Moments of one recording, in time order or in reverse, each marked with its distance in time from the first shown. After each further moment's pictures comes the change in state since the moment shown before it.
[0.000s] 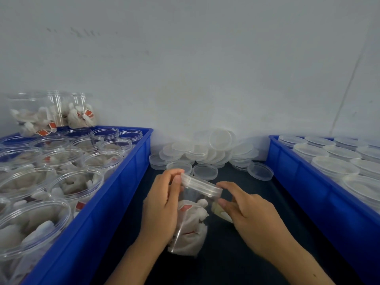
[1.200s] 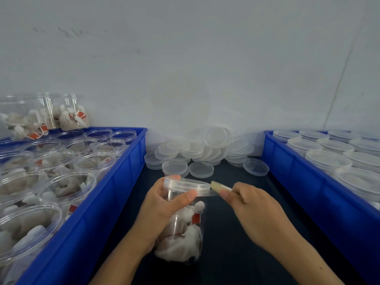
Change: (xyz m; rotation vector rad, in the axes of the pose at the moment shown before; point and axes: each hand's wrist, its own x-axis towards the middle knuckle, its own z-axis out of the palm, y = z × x) left_hand 0.006 -0.003 -0.004 -0.383 -0.283 -0.289; right_hand -0.002 0.000 -0.010 0.042 0.044 0.194
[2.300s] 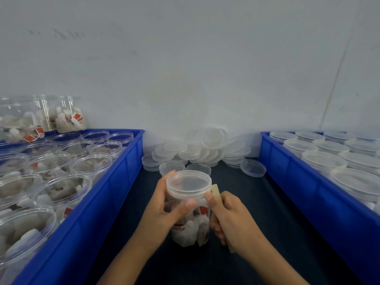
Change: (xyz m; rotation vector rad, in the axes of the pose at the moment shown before) left_hand -0.004 -0.007 0.008 0.096 -0.069 0.162; right_hand -0.002 -0.014 0.032 0.696 -0.135 0.227
